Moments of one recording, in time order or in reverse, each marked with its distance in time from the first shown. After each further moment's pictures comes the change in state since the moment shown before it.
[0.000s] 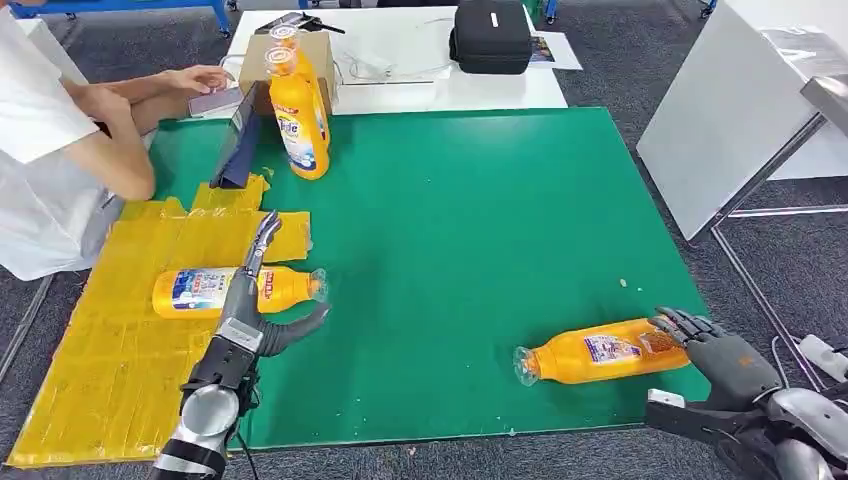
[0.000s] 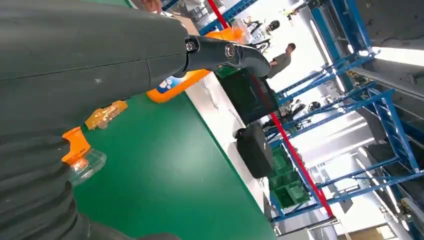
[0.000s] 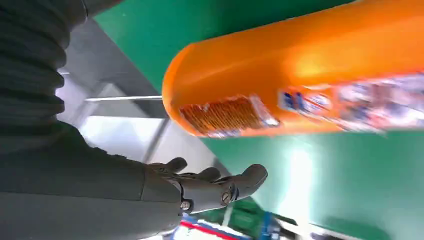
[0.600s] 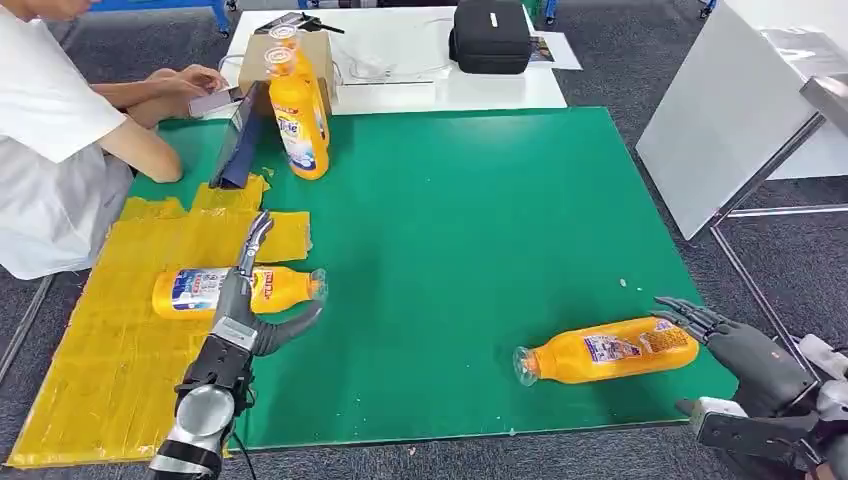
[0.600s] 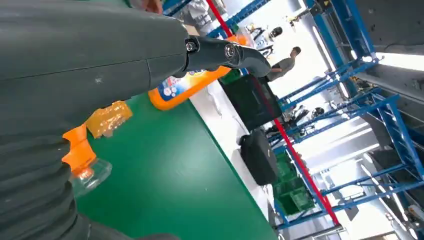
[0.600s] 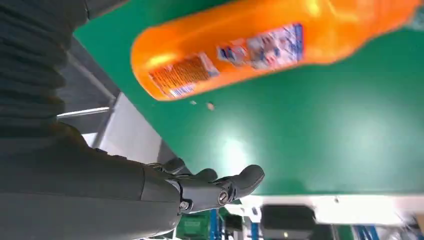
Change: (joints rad) left arm 0.005 0.000 0.023 -0.005 -0.010 0.005 0.000; right arm 0.111 -0.119 -0.110 -0.235 -0.344 0.191 -0.181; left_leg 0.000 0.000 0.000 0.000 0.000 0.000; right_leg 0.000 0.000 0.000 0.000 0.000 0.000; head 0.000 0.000
